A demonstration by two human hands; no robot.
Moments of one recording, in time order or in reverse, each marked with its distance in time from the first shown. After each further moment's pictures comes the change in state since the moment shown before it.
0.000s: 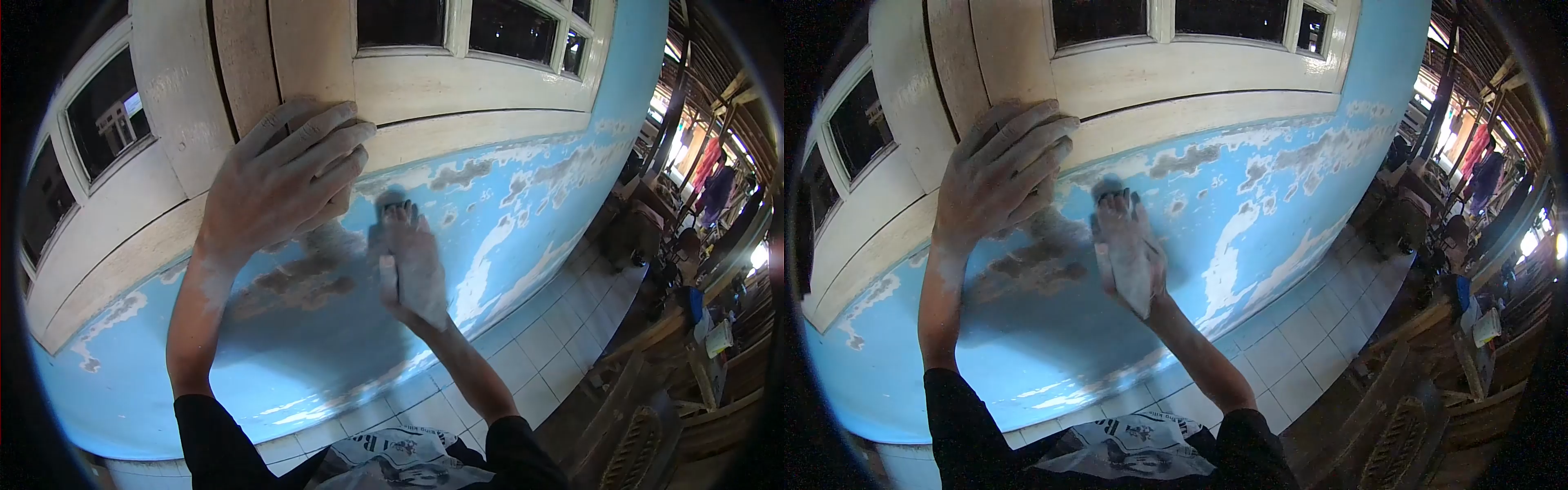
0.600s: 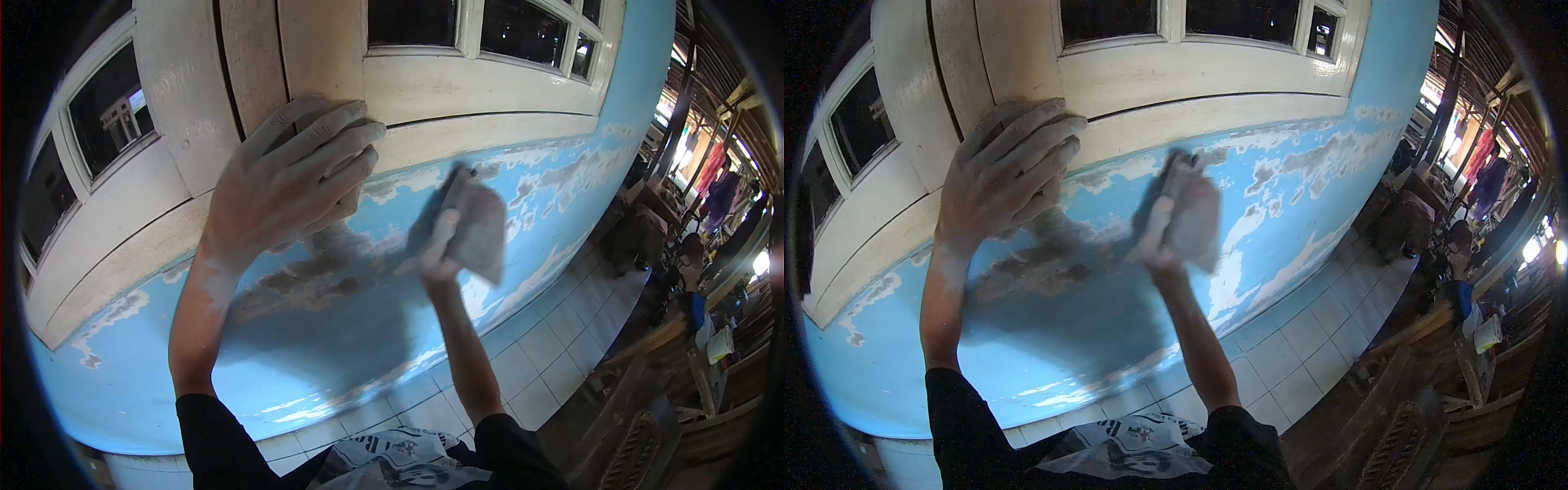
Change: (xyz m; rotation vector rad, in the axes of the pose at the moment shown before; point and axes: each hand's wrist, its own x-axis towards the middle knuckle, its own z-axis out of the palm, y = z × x) left_hand 0.001 0.001 -0.003 0.013 -0.005 0.003; right_hand -0.021 0.040 0.050 0.607 0.102 0.336
